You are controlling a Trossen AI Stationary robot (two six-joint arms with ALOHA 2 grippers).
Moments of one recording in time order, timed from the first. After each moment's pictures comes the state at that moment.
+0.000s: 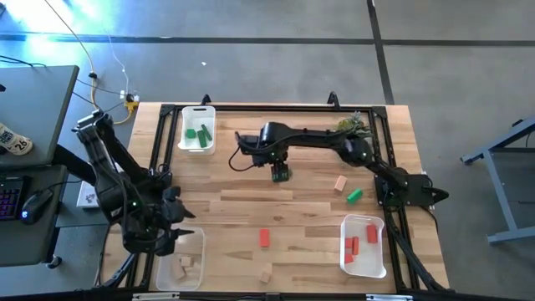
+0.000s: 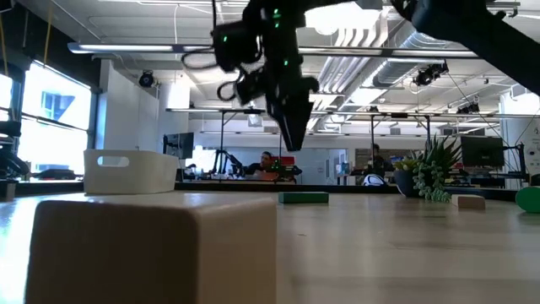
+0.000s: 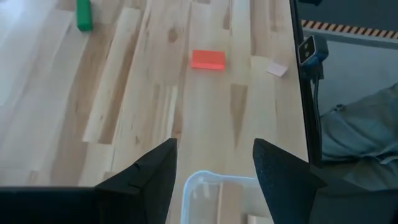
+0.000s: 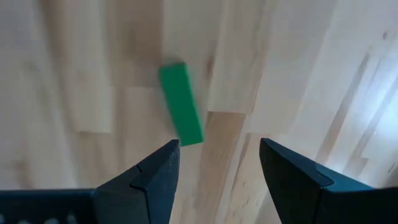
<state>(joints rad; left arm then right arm) -0.89 1.12 1.05 -1.00 -0.59 -0.97 -0.14 2.40 2.31 -1.56 0.11 -0.25</state>
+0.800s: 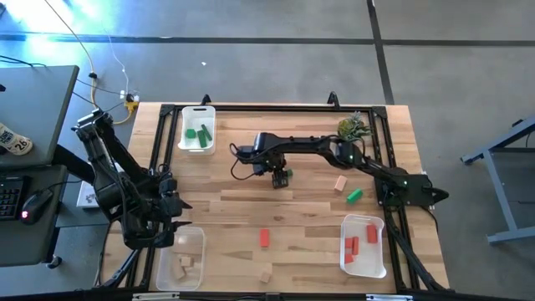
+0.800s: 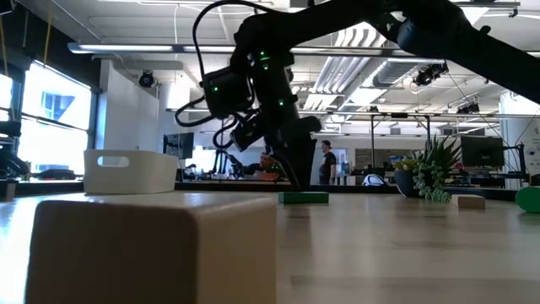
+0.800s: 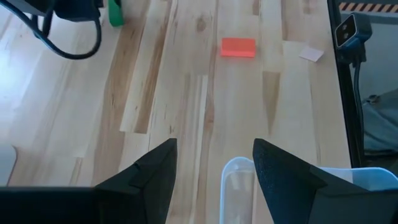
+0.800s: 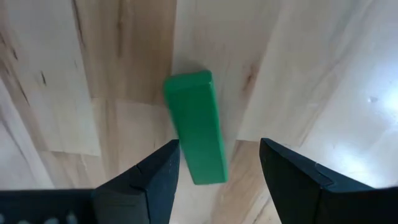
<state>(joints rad) -0.89 1.11 1.05 -1.14 -0.62 -0.98 -0.13 2.55 2.31 -1.57 0.05 -0.29</state>
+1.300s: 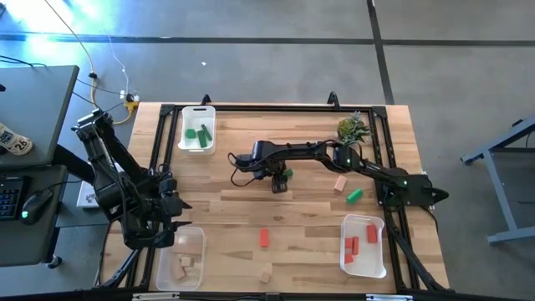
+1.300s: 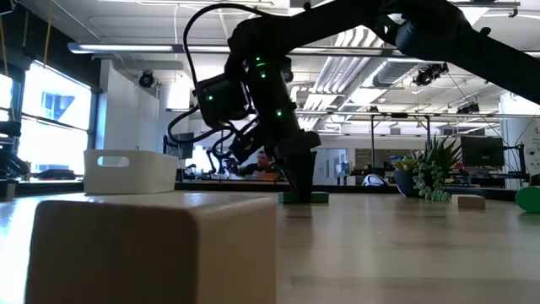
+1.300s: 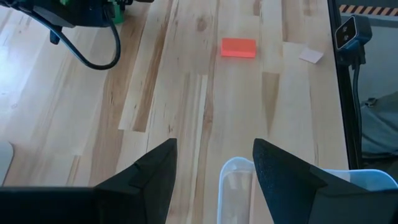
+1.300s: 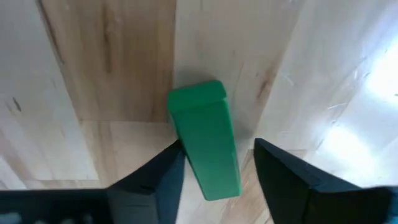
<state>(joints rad) -0.89 1.11 1.05 -1.14 -0.62 -1.00 -0.10 2.59 2.31 -1.57 0.14 -0.18</state>
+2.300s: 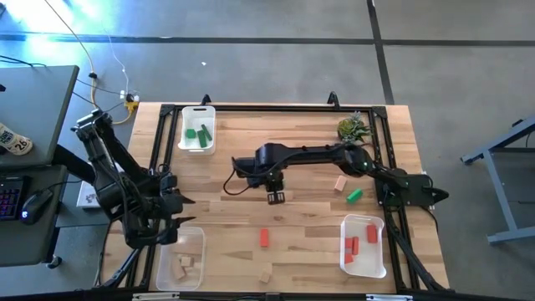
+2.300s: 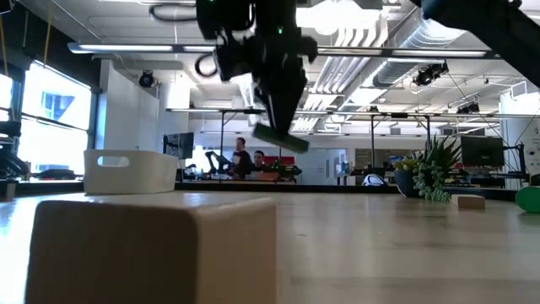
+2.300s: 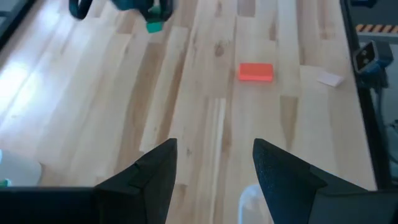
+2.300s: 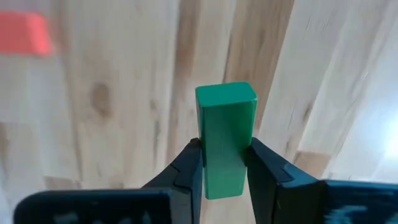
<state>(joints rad) -0.87 1.11 1.05 -1.14 -0.72 -0.97 0.01 2.38 2.31 -1.49 -0.03 -0.14</state>
